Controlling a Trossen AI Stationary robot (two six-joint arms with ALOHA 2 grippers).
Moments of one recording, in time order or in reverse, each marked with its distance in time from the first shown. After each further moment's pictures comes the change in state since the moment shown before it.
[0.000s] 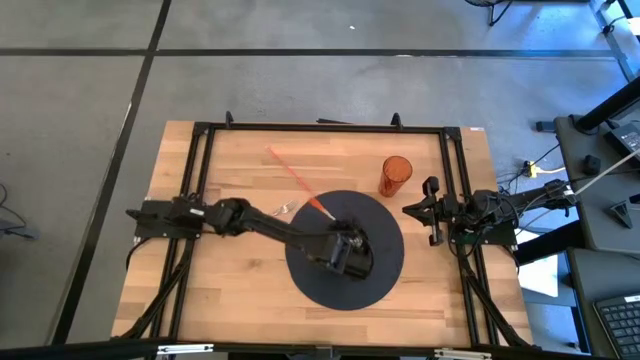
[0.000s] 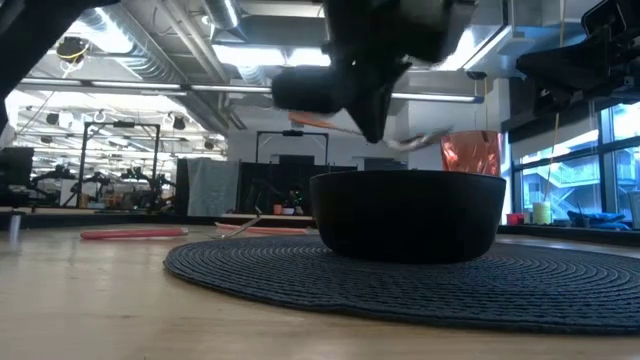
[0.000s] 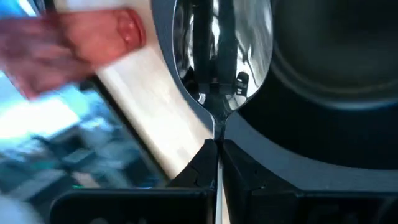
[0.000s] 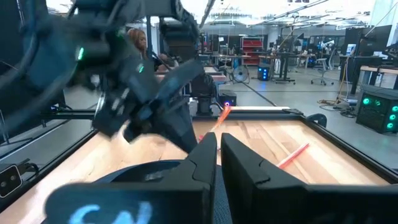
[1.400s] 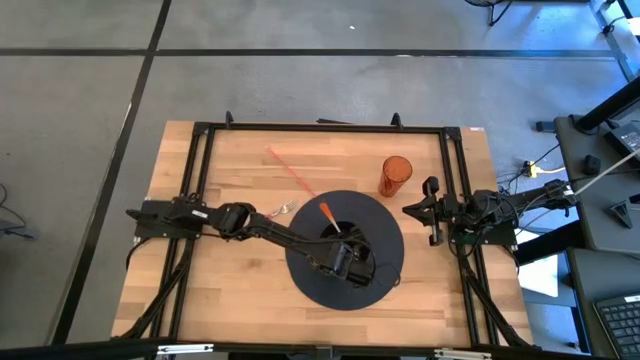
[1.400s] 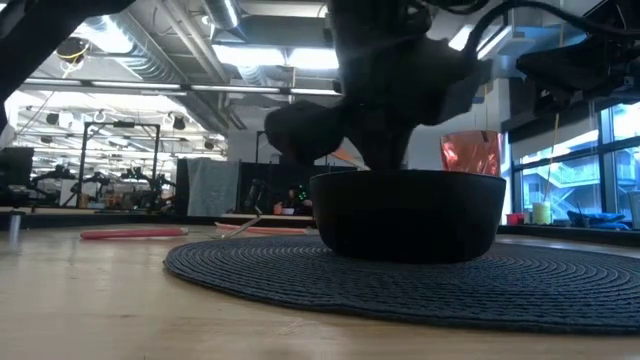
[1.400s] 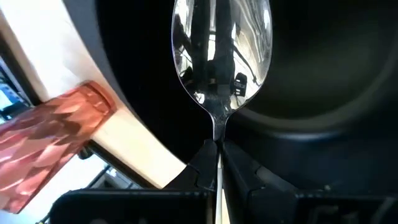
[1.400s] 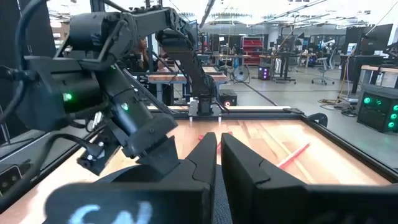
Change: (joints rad) left arm -0.003 0.067 -0.025 0.102 0.084 0.288; right arm 0.000 0.000 0.000 0.000 -0.001 0.009
